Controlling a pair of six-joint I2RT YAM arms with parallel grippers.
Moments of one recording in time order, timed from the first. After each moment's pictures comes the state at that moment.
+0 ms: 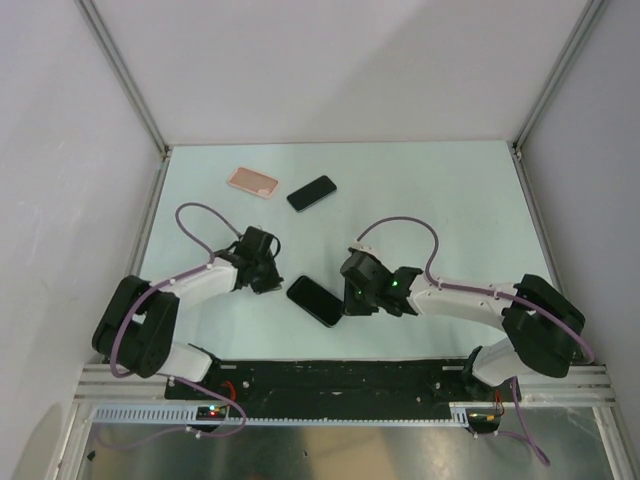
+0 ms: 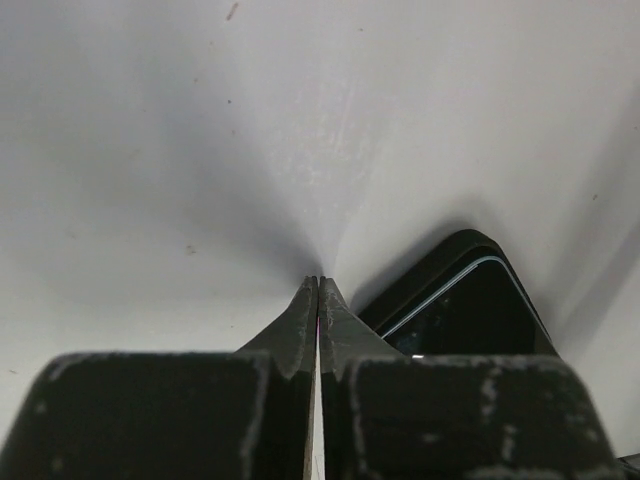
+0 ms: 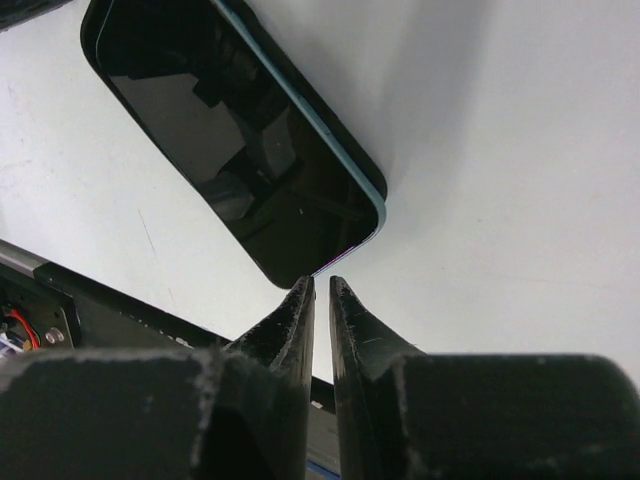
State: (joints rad) left arm -0.45 1.42 0.66 -0.32 -0.02 -0.78; right arm 0.99 1.47 0.84 -0.34 0.06 0.90
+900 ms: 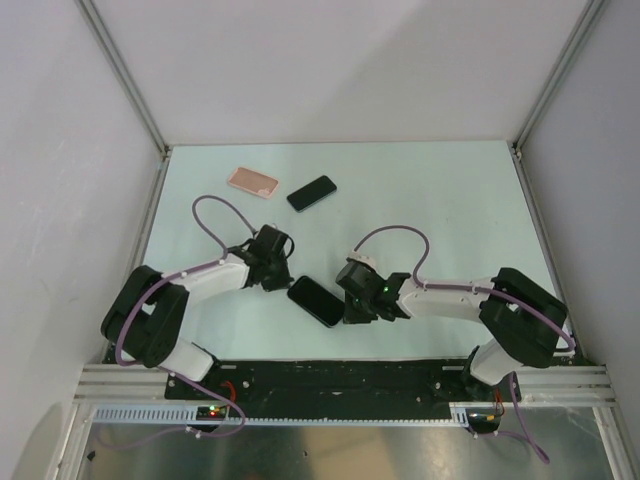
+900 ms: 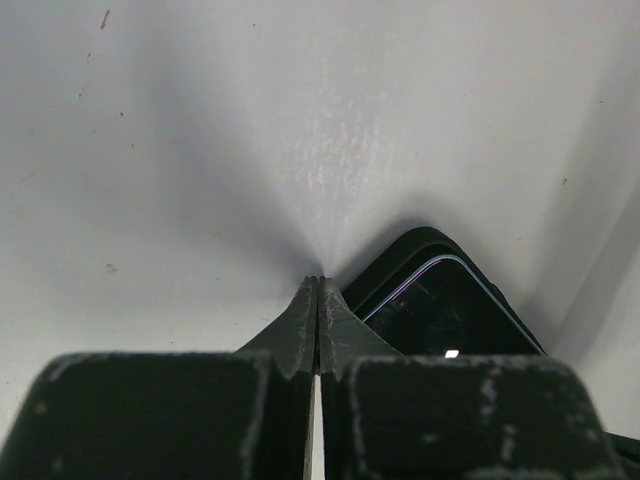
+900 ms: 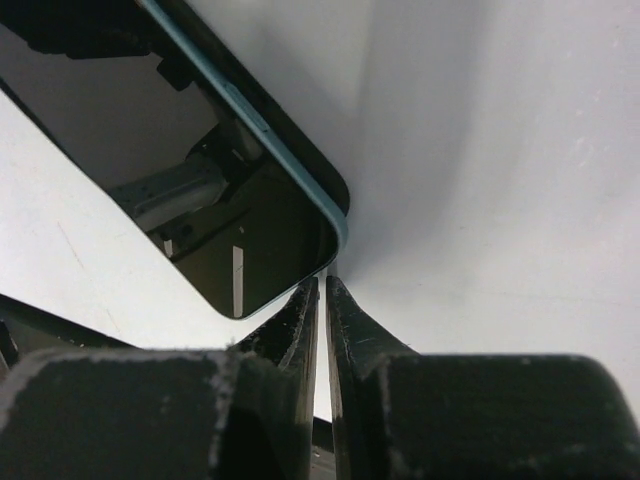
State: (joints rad) left arm -0.54 1.49 0.73 -0.32 -0.04 -0.77; right arm 1.02 1.56 0.80 -0.29 0.08 0.93
